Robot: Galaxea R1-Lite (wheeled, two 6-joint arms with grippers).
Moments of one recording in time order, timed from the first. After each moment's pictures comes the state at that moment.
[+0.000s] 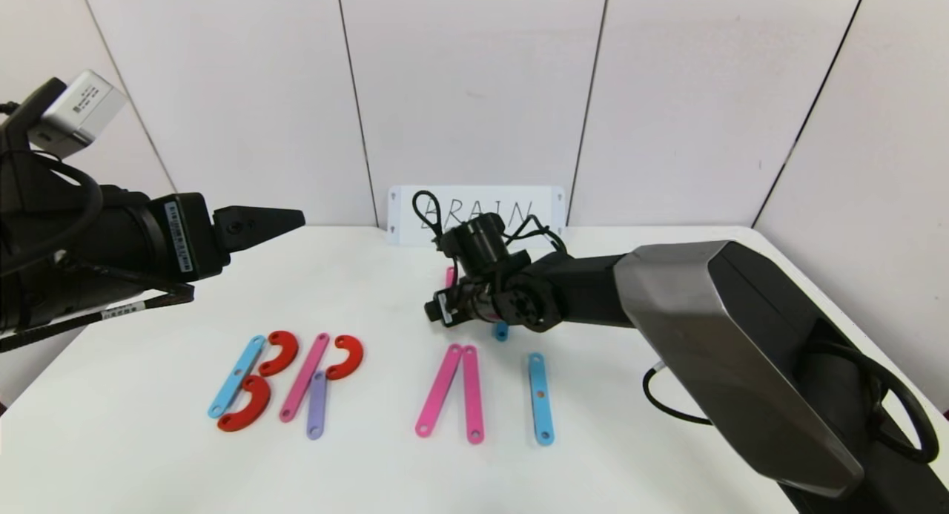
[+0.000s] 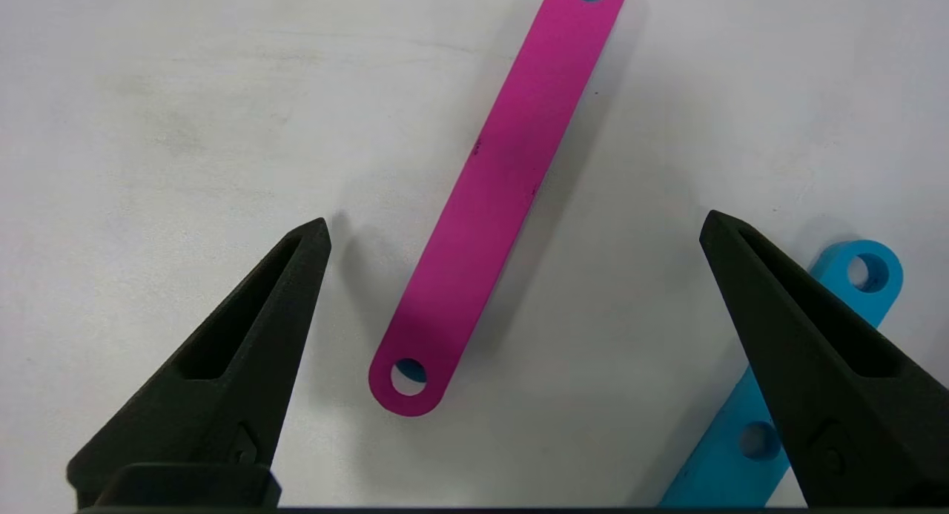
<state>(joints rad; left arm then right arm) -0.39 1.23 -0.96 0.01 0.04 -0.35 0.71 2.53 -1.98 0.12 -0.19 0.18</state>
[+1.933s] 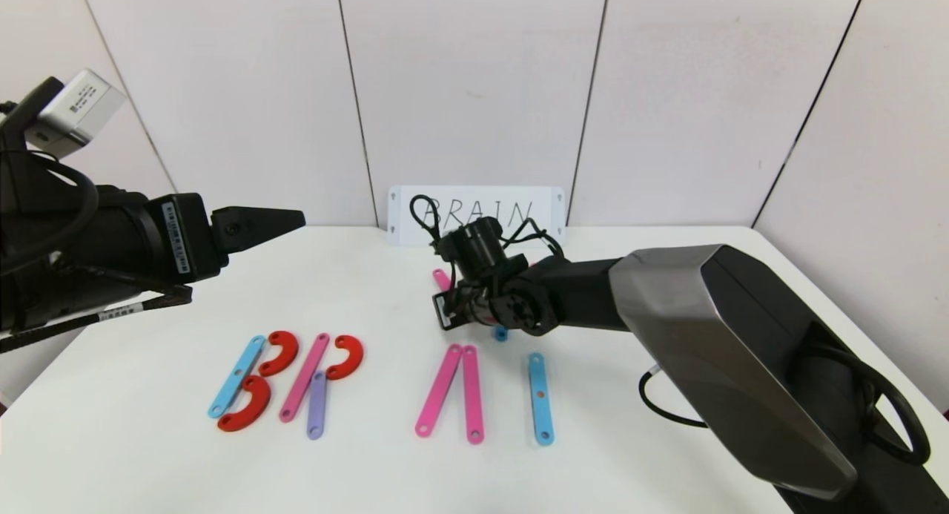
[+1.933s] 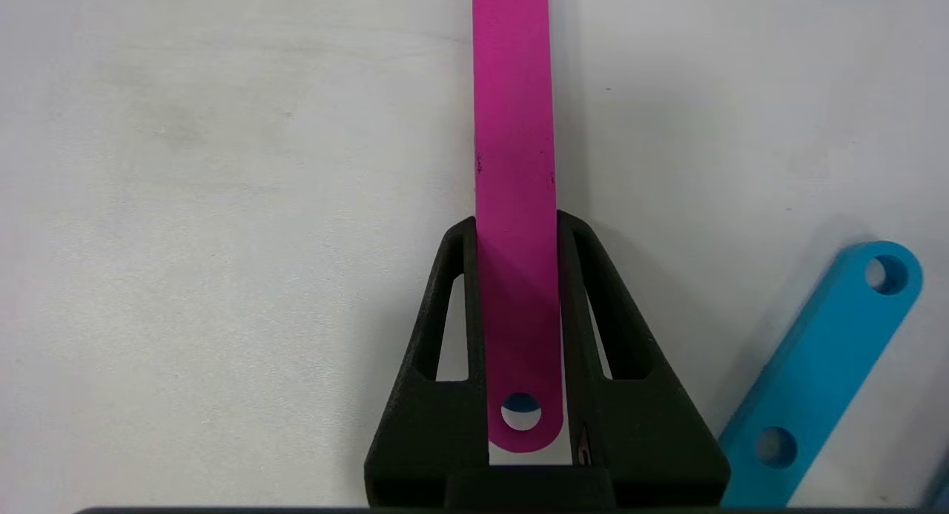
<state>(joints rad) -0.40 1.22 -0.96 0.01 0.03 -0.35 0.71 2.54 -1.98 0.12 -0.20 0.17</state>
